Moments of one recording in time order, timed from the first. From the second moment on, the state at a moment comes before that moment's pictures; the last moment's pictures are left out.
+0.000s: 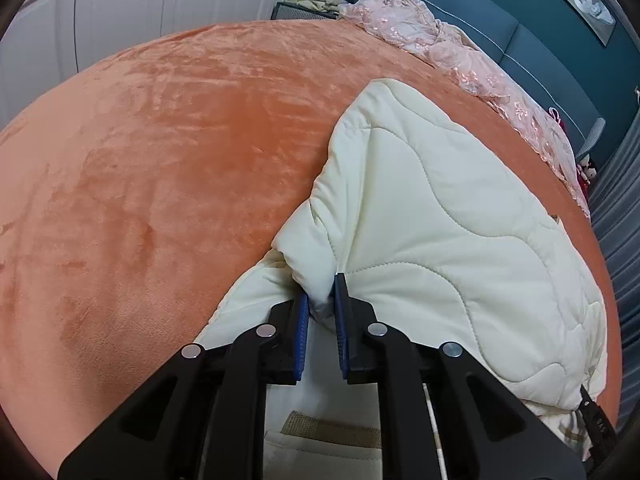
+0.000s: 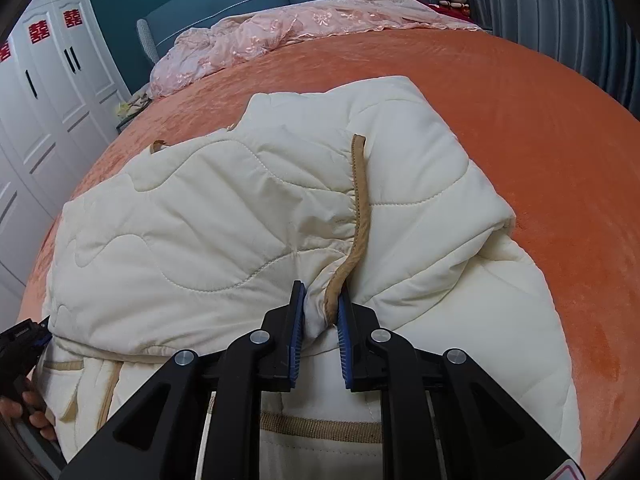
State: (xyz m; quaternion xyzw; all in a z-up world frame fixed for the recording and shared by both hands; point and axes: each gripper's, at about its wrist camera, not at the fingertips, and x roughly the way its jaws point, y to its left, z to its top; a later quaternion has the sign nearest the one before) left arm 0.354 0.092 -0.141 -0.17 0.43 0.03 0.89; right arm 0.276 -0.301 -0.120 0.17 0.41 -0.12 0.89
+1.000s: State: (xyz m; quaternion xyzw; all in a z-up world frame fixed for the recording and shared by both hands) left arm 0.375 -0.055 -0.131 0.02 0.41 -0.03 0.91; right arm 0.319 -0.208 -0.115 0.08 0.41 -0.06 0.91
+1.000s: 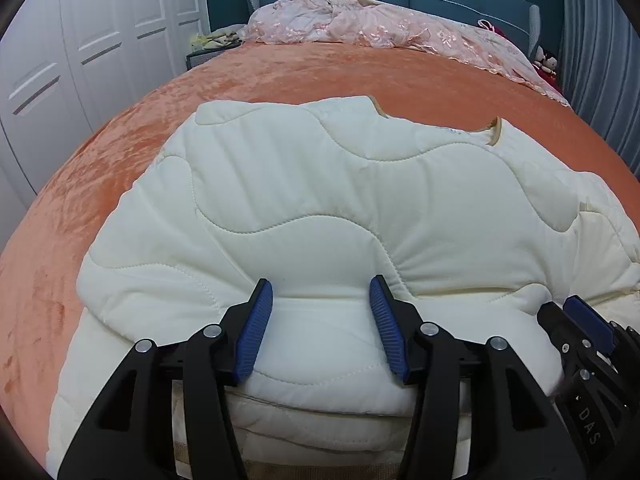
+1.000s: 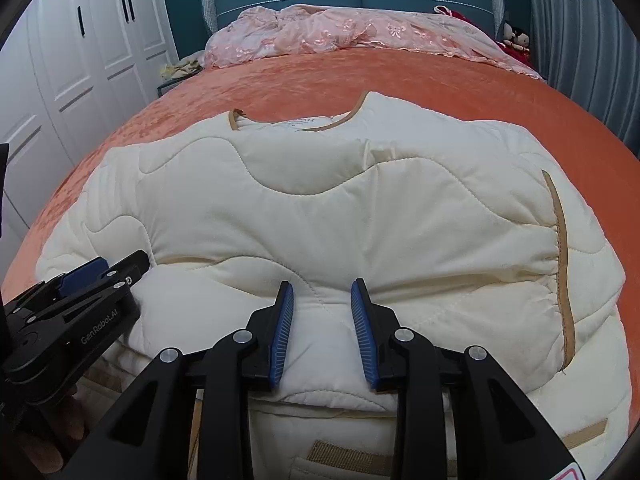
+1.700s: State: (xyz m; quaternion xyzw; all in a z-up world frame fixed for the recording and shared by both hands) left arm 0.366 -0.062 -0.143 0.04 0.37 -0.01 0.93; right arm 0.316 -0.202 -0.124 0.06 0.38 -0.07 0.92
